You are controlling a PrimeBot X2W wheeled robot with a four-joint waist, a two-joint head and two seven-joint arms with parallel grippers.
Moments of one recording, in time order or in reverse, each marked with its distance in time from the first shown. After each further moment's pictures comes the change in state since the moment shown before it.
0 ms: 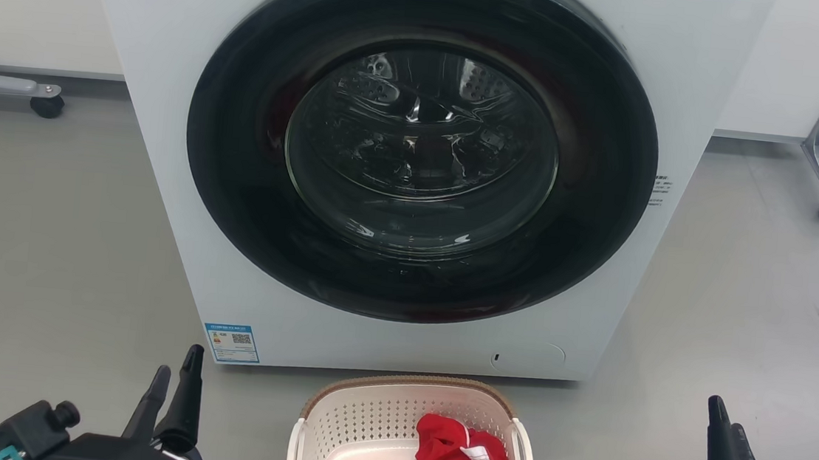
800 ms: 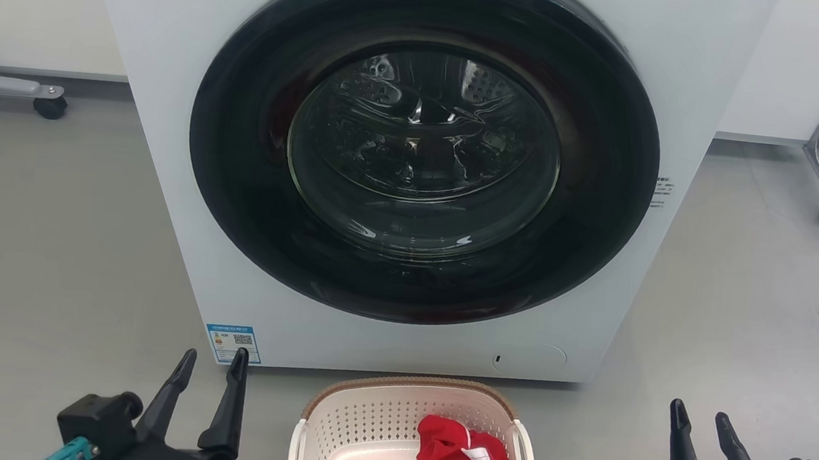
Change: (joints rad) left arm -0.023 0.067 -0.163 -0.024 0.375 0.062 -0.088; right arm -0.005 -0.072 0.143 0.006 -0.387 -0.071 -0.088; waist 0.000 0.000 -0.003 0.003
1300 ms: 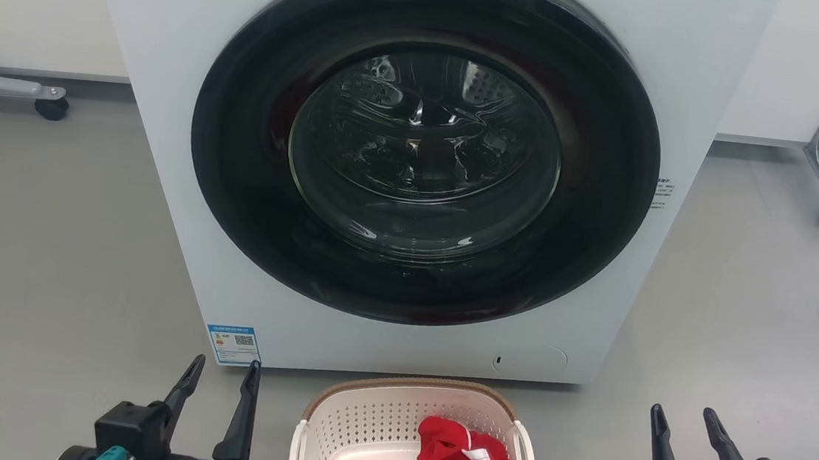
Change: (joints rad) left arm -0.014 0.016 -0.061 0.039 0.156 0.045 -0.022; right arm -0.014 -0.029 0.065 0.029 -0.180 -0.035 -0.049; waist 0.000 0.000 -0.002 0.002
